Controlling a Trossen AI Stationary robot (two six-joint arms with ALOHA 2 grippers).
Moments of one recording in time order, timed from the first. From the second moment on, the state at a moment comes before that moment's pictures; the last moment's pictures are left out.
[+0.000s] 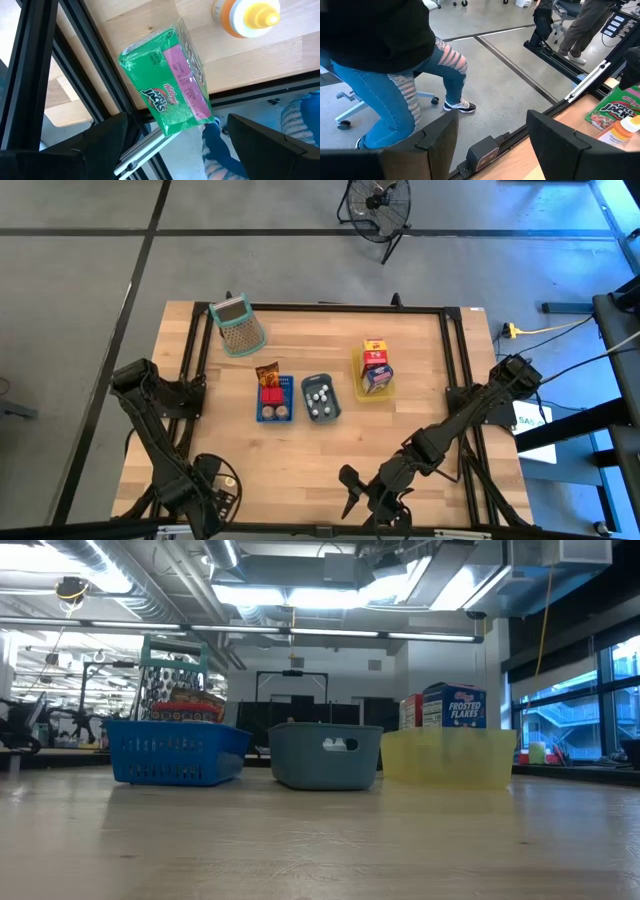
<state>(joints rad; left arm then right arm) -1.00 1.73 1.49 -1.30 0.20 -2.25 0.67 1.71 1.19 0.13 -0.19 -0.27</state>
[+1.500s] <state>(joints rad) -1.00 1.81 1.49 -1.30 0.15 -2.25 0.67 1.71 1.19 0.13 -0.19 -0.27</state>
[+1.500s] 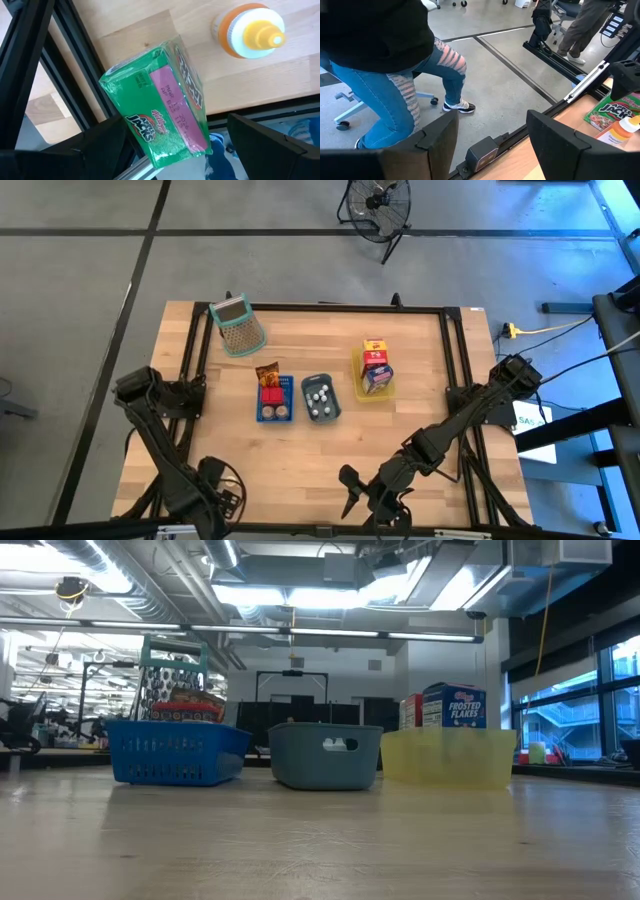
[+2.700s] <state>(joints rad) -1.02 1.82 1.49 -1.30 0.15 -2.22 0.68 1.71 1.19 0.13 -0.19 -0.27</state>
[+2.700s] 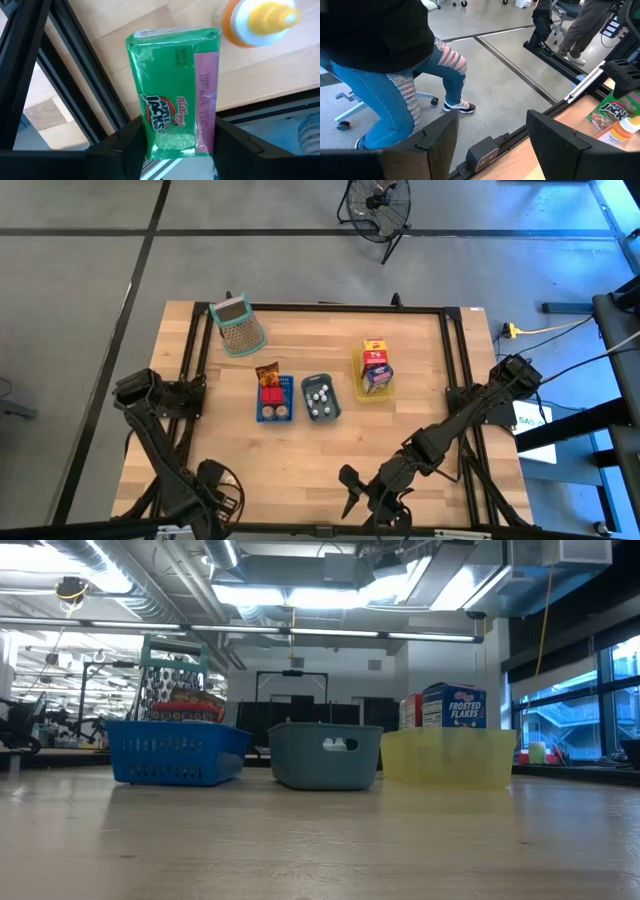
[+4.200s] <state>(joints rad) -1.00 1.65 1.79 -1.57 0.10 -2.10 0.82 1.71 1.19 0.12 -0.57 -0.60</state>
